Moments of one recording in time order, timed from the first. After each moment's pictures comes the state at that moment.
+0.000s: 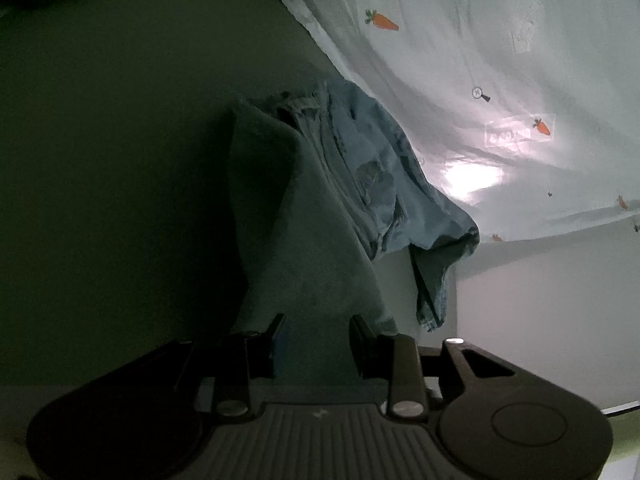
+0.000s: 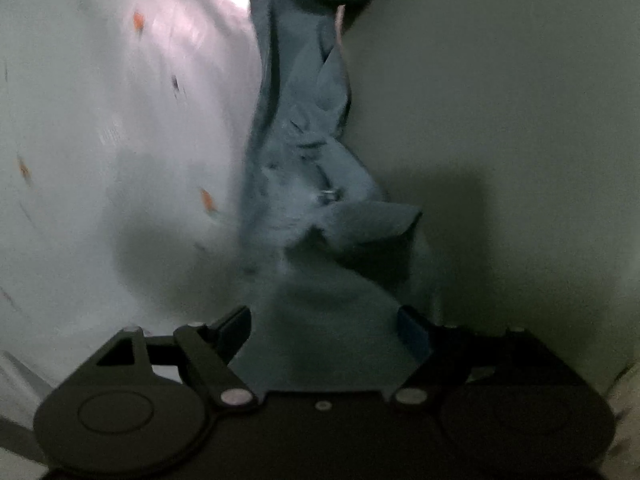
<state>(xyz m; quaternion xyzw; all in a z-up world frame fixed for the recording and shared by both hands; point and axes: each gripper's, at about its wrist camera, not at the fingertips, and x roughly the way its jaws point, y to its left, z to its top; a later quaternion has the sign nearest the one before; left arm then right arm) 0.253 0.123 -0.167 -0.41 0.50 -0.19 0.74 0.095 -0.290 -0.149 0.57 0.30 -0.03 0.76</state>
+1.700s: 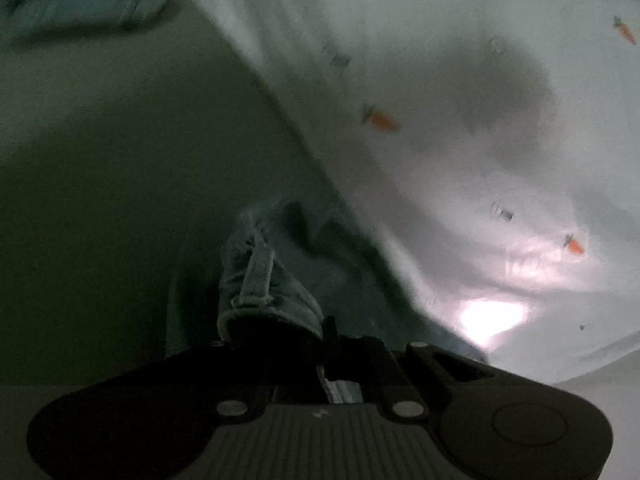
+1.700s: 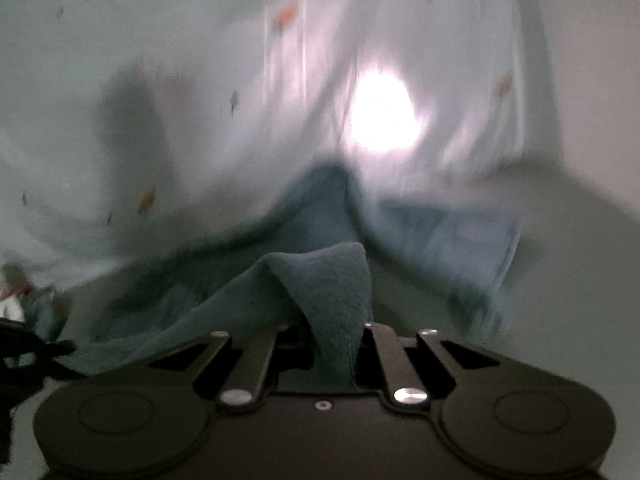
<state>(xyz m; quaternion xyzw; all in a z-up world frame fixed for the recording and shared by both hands) 0.339 0.001 -0.132 -0.45 0.35 -0.01 0.82 0.190 -0.449 0.000 0.11 0.25 -0.06 0.96</state>
